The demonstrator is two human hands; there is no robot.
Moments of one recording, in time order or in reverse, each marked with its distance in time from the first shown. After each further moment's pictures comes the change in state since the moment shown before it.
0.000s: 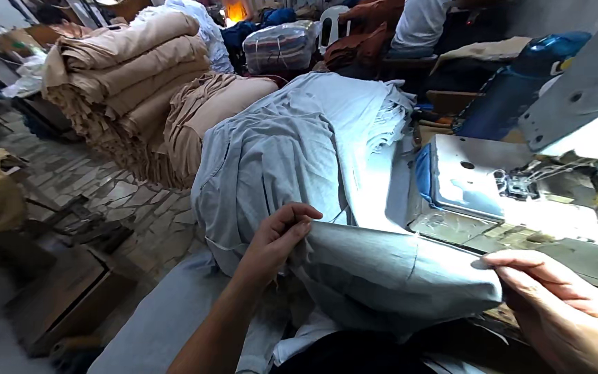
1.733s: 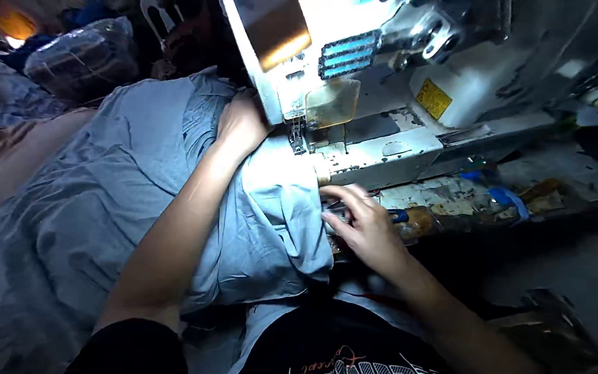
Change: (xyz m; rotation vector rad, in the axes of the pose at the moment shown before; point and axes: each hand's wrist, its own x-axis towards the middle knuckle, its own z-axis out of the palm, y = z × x) left_hand 0.256 -0.027 0.212 1.135 -0.437 0.325; right_hand -0.019 0.020 -0.041 -0.835 0.359 0.066
